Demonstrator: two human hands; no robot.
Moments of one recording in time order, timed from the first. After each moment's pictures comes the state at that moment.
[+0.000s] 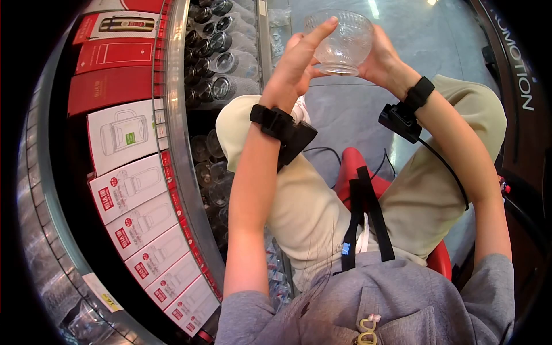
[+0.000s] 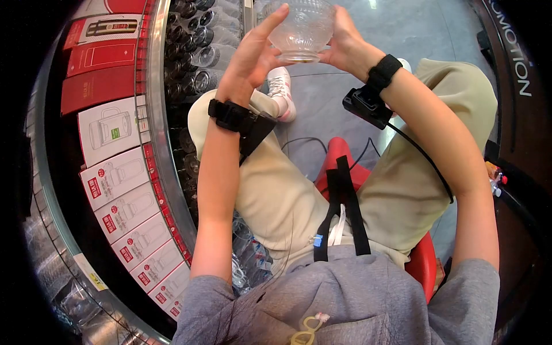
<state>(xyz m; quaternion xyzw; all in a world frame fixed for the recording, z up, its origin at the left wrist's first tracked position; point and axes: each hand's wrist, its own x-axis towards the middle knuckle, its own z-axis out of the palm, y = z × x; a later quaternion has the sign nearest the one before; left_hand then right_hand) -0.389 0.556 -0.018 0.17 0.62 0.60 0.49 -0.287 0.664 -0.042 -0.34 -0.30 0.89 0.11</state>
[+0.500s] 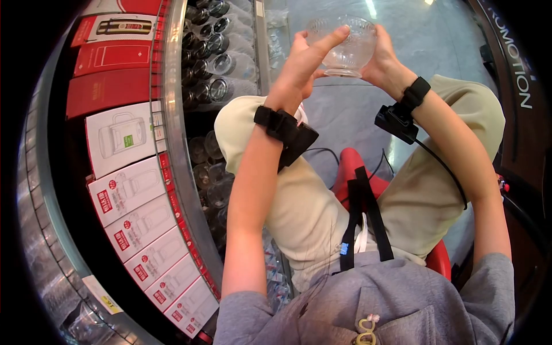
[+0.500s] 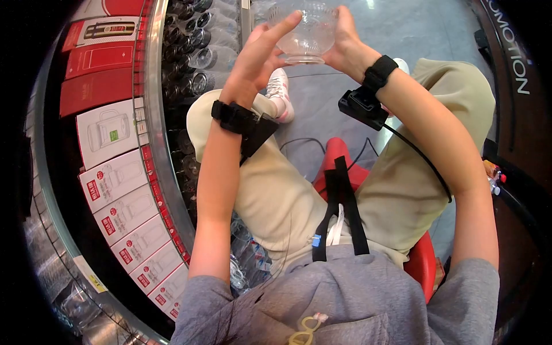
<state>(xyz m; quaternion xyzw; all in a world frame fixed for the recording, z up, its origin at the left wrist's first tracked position) -0.379 0.560 -0.025 0.17 0.66 0.57 0.46 -0.285 0.660 -0.037 -0.38 -0.24 0.88 0.15</state>
